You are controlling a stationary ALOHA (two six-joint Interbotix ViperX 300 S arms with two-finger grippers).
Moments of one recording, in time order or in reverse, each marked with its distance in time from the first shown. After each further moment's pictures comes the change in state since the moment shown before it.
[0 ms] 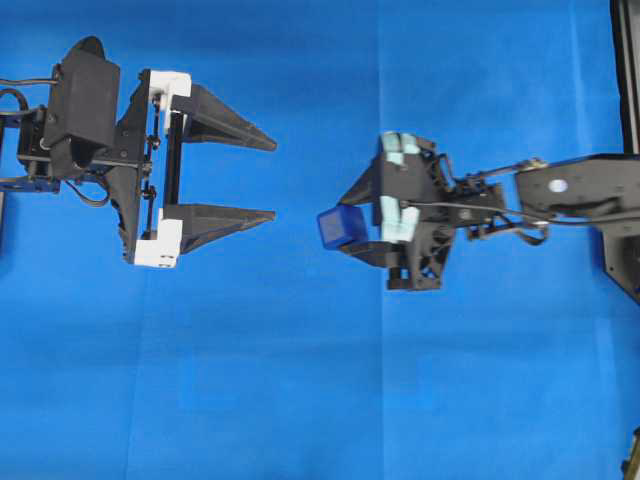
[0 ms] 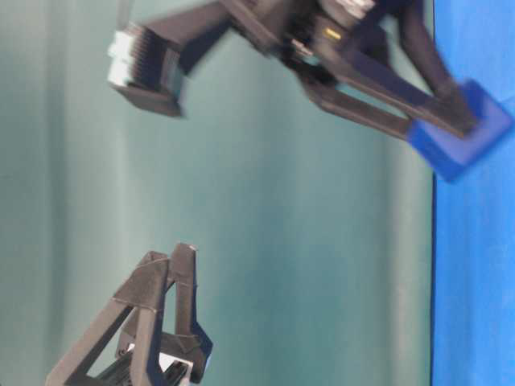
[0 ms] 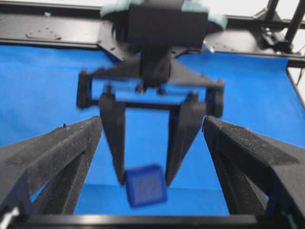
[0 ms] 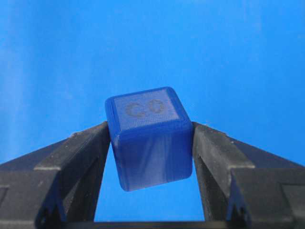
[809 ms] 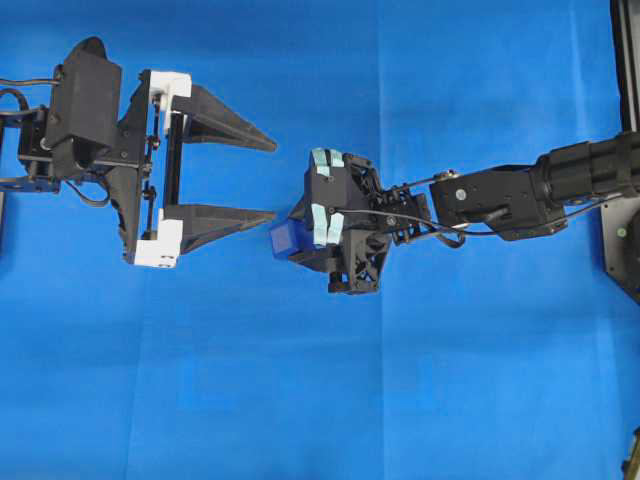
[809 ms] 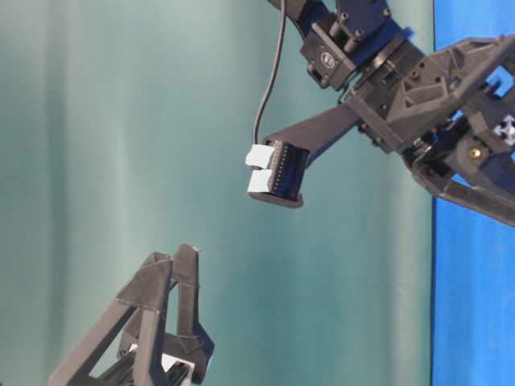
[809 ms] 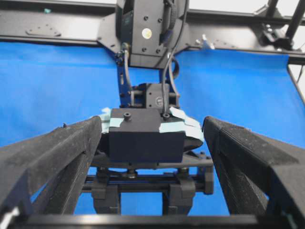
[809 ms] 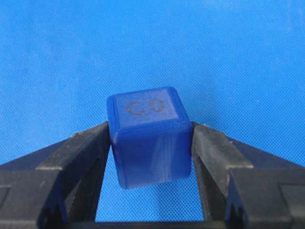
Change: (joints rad) left arm 0.000 0.000 0.000 -0.002 0.011 0.000; right arm -0.034 0.301 -0.129 0.005 -0.192 0.002
